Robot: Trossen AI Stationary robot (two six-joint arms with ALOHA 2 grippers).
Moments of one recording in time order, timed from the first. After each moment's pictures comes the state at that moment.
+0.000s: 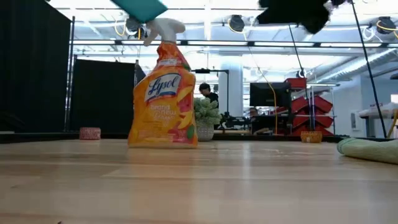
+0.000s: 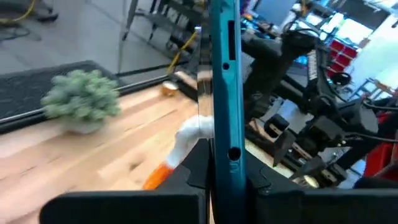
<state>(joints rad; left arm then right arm) -0.71 0.63 0.95 -0.78 -1.05 -0.89 0.55 1.44 0.85 0.05 0.71 0.41</state>
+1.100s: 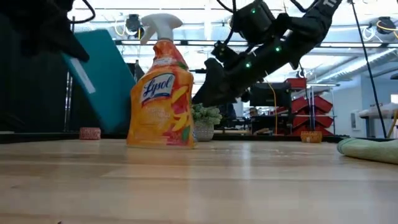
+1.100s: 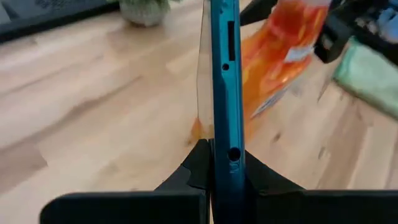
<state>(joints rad) -0.65 0.98 0.67 -0.81 -0.87 -1.28 -0.03 1.78 0.85 0.43 0.33 0.23</state>
